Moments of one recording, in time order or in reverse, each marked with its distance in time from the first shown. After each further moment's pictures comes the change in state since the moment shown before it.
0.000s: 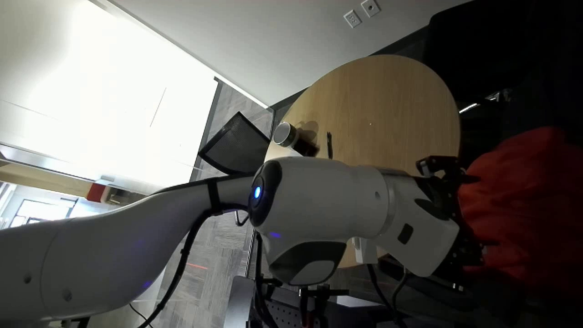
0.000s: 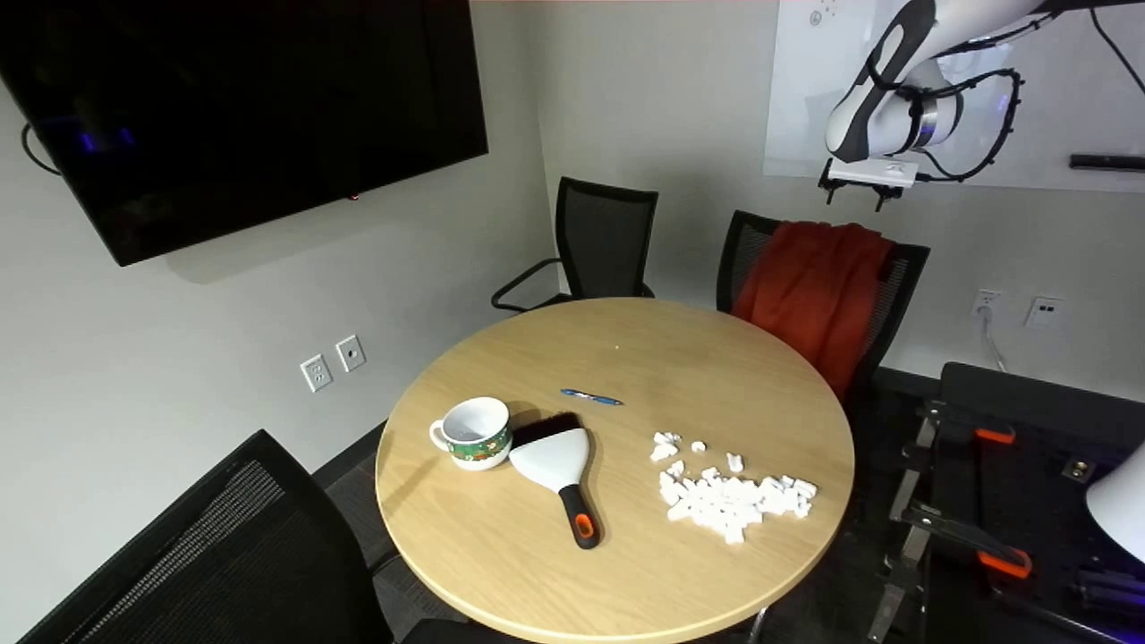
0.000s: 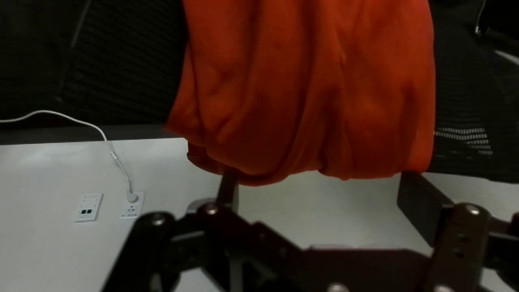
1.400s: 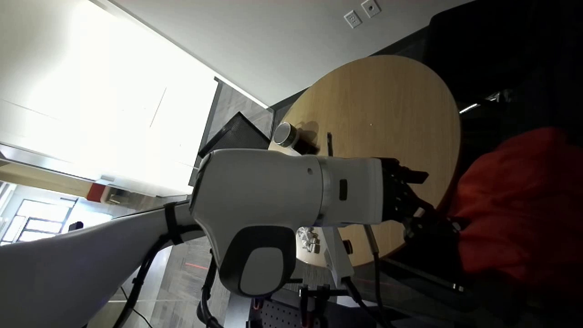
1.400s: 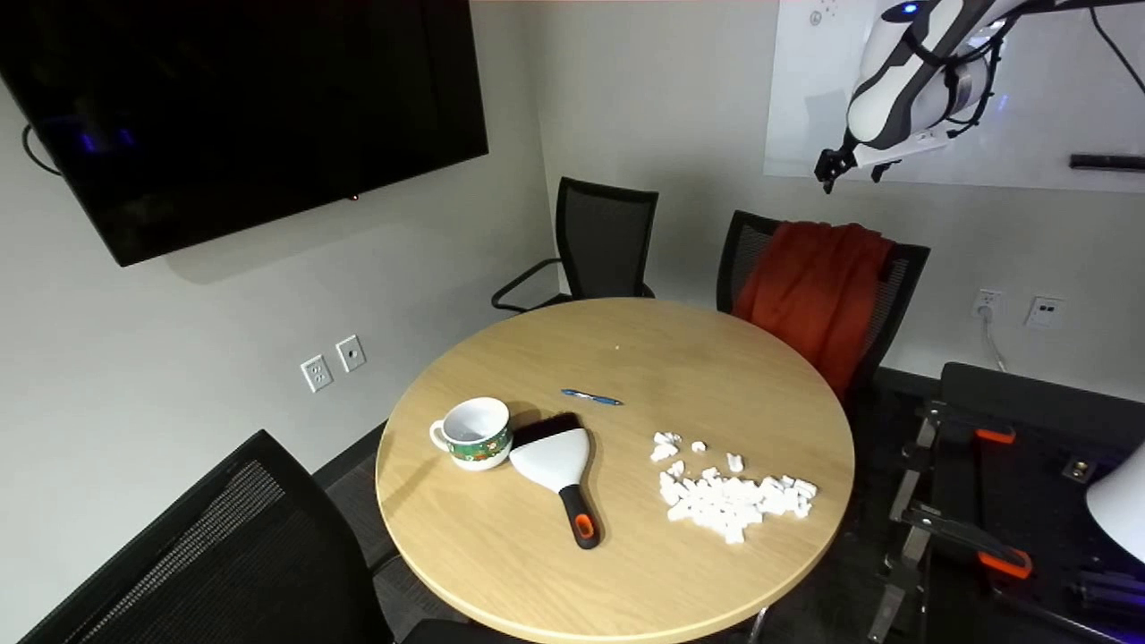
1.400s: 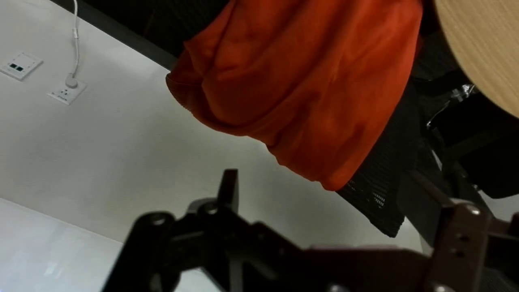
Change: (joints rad) arm 0.129 -0.191 -0.101 -0.130 -0.403 0.002 -0.229
